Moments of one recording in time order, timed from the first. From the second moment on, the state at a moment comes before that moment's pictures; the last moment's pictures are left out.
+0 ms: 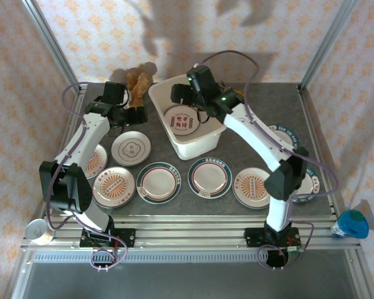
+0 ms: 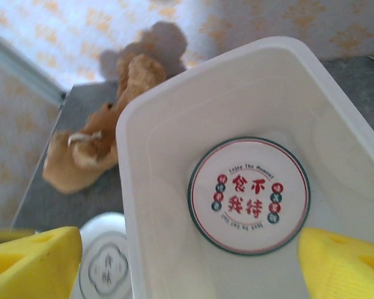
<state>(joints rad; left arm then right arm) -0.09 1.60 1.43 -0.79 0.10 -0.34 0.67 1.82 1.95 -0.74 0.15 0.50</state>
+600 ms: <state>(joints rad) -0.14 1.63 1.49 -0.71 0.14 -0.36 0.31 1.39 1.30 -0.87 -0.16 0.35</state>
